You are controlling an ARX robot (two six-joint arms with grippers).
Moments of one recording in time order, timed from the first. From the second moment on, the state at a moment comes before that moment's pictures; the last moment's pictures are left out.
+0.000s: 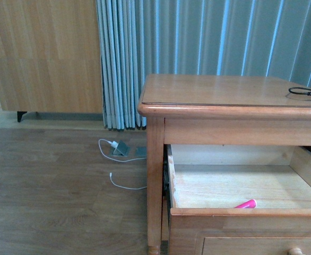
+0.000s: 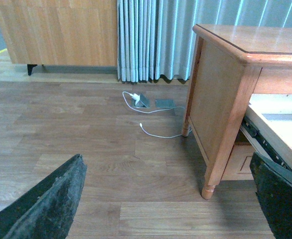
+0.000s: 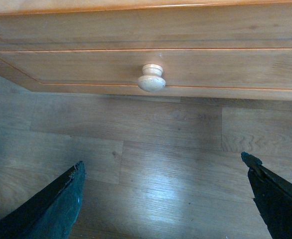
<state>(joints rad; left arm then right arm) 0.00 0.00 0.02 0.00 0.00 0.00 -0.05 1.21 0.39 0.03 -0.24 -0.02</state>
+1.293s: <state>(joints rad) 0.00 0.00 0.02 0.00 0.00 0.00 0.11 2.20 1.16 0.67 0.08 0.02</state>
